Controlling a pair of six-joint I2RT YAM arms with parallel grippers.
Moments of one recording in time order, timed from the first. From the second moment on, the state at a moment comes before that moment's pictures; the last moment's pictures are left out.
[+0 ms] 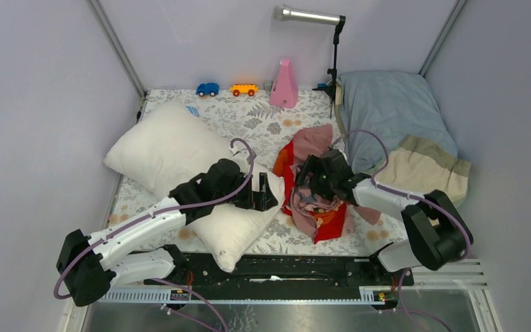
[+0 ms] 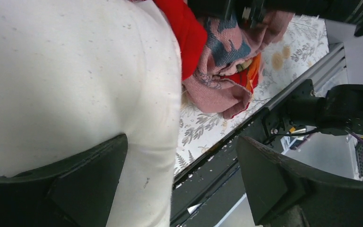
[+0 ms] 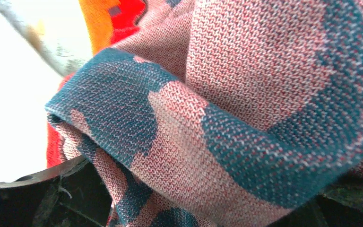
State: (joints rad) left arm -0.83 1.07 0.79 -0.36 0.14 -0.64; right arm 0.53 1.38 0.61 -0.08 -0.02 0.90
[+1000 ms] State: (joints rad) left arm -0.42 1.90 1.29 0.28 0.16 -0.71; right arm 0.50 1.39 1.11 -0.13 0.19 0.46
